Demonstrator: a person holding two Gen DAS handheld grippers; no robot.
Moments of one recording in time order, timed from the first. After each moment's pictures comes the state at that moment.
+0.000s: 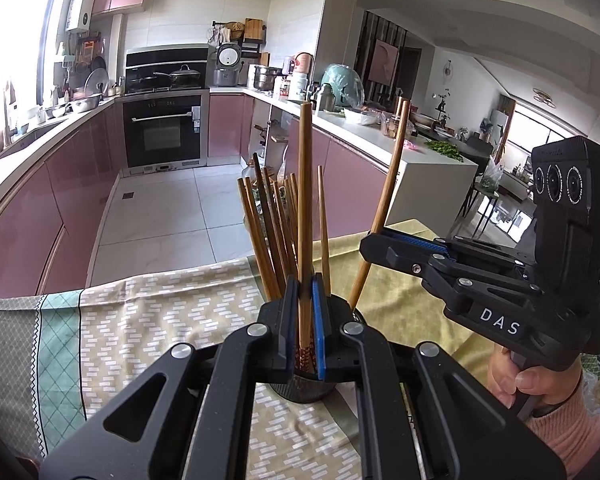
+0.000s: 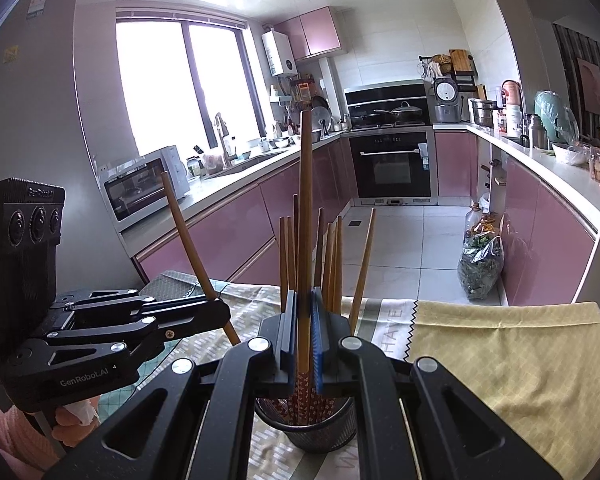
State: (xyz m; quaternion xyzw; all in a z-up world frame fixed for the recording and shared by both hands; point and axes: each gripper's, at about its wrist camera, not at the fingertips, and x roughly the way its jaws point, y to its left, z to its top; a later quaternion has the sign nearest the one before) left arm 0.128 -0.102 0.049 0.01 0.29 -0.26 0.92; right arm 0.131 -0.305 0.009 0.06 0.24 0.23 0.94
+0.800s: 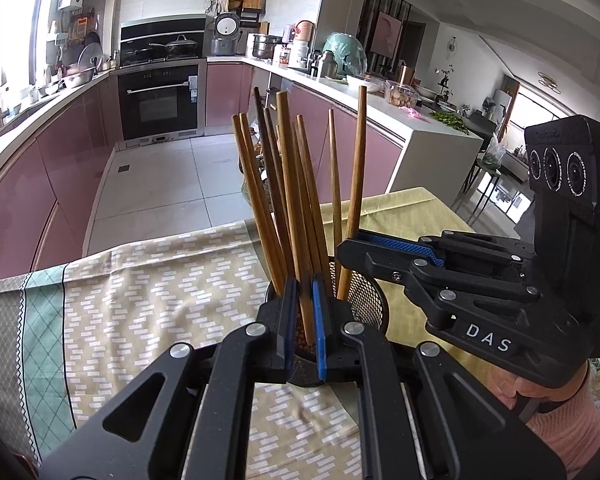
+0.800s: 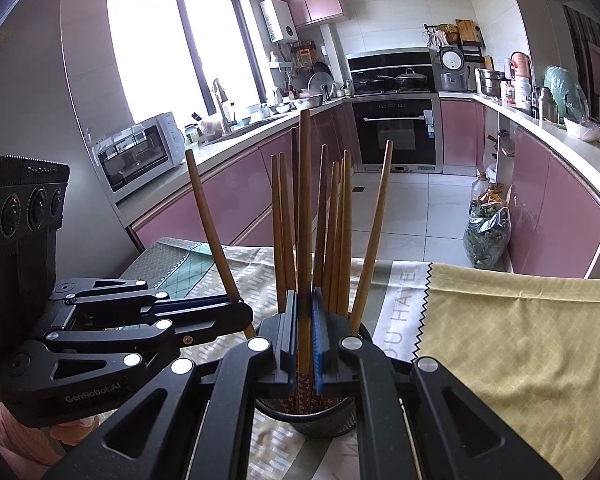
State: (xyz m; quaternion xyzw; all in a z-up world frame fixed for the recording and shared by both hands) left arm 0.162 -0.117 0.013 0.02 0.35 -0.26 0.90; right arm 0.152 -0.291 -0.023 0.05 0.30 0.23 0.92
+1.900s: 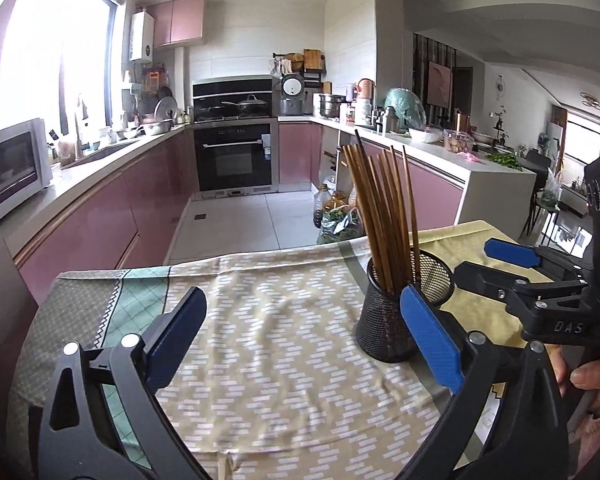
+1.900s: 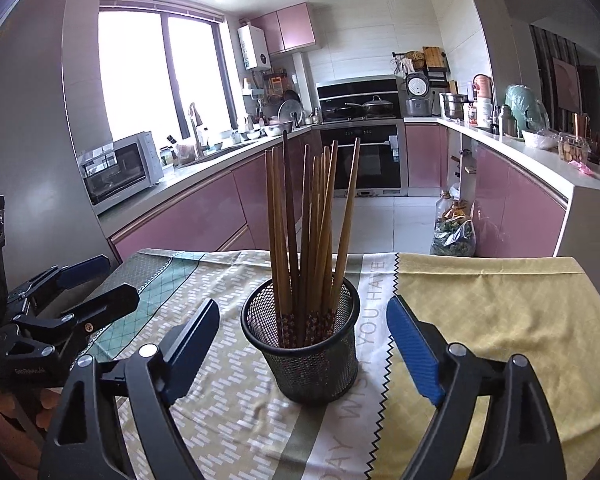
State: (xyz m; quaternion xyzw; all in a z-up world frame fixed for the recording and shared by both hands) left arm 0.087 -0.046 -0.003 0.03 0.23 -0.12 0.97; right arm 0.086 -0.298 -0.040 0.05 0.25 0.16 0.95
